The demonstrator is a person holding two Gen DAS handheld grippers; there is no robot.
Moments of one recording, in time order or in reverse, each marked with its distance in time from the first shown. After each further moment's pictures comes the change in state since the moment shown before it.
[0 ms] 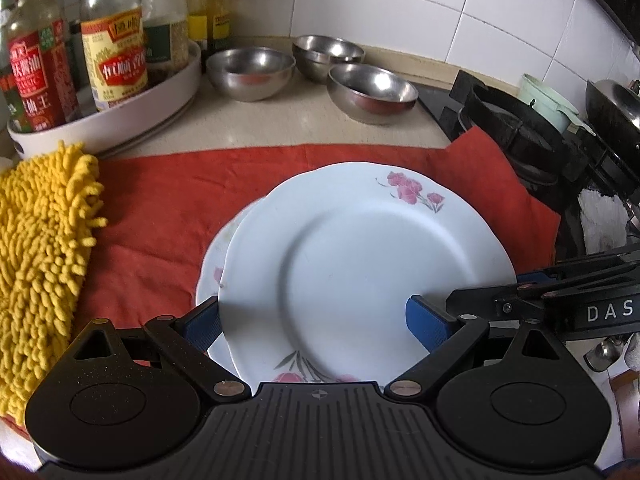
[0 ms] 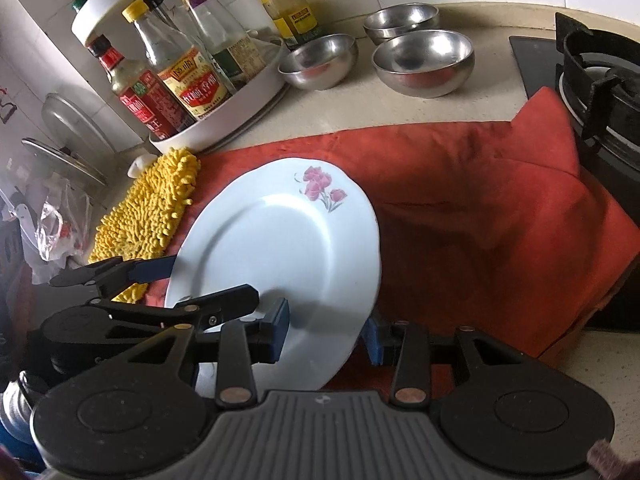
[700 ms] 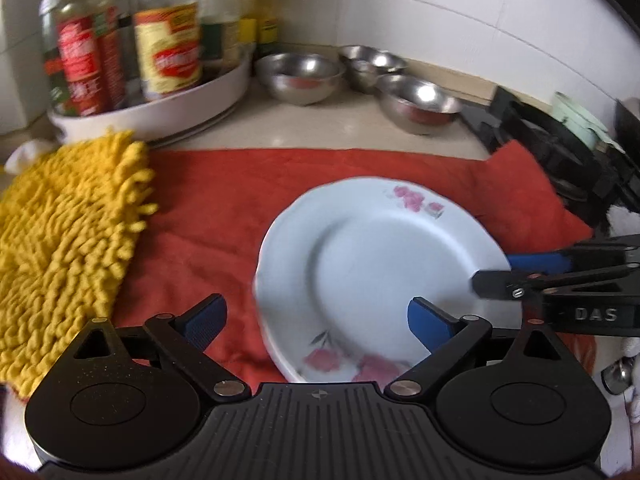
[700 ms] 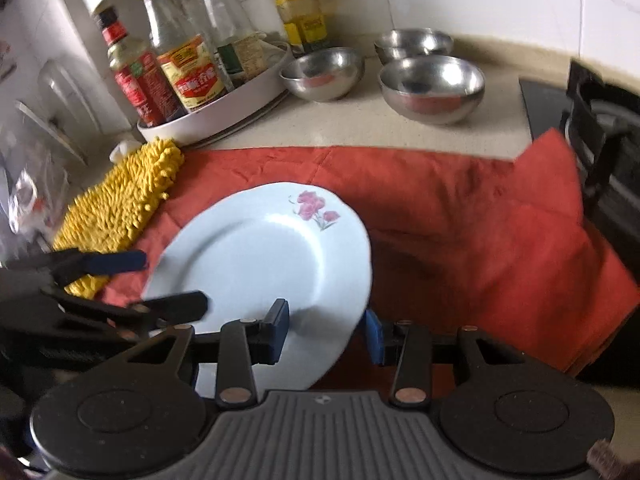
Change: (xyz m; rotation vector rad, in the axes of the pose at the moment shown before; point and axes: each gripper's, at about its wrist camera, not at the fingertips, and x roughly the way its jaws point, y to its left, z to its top) left arm -0.008 0.023 -0.011 -0.065 -0.038 0.098; right arm 0.015 0.014 -0.001 -0.192 -0.091 -0.100
